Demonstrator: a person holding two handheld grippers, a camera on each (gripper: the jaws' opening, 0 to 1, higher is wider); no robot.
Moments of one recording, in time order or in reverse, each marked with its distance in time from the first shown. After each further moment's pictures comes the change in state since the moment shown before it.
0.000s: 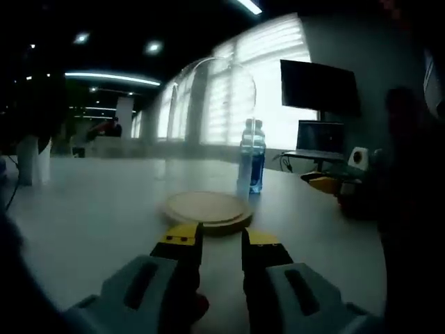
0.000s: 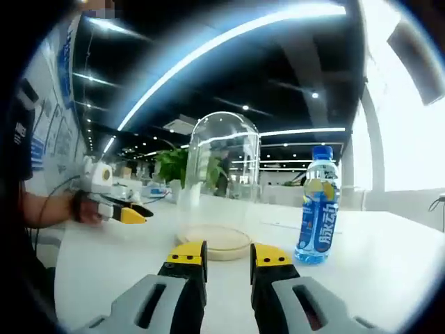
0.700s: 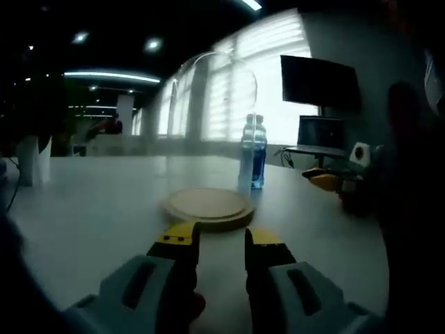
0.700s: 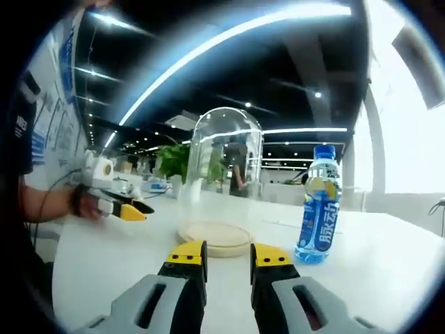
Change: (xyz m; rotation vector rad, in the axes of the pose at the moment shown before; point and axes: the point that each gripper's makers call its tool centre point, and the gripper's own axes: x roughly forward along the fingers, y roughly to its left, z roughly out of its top) left arm 0.001 0.001 -0.005 0.011 0.027 0.006; right arm 0.001 0.006 0.000 -0.023 0.019 0.004
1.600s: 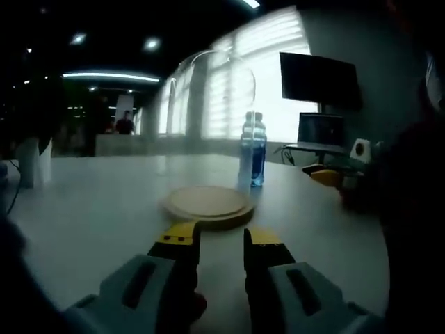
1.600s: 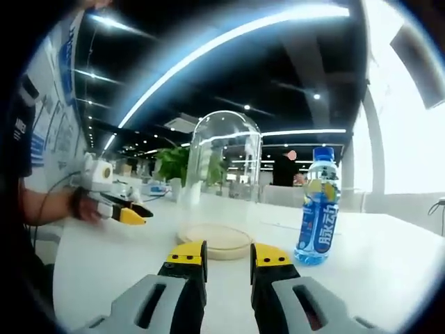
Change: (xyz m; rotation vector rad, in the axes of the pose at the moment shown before) left arm 0.000 0.000 -0.002 0.011 0.012 0.005; right arm -0.001 -0.002 0.003 0.006 -0.016 -0.005
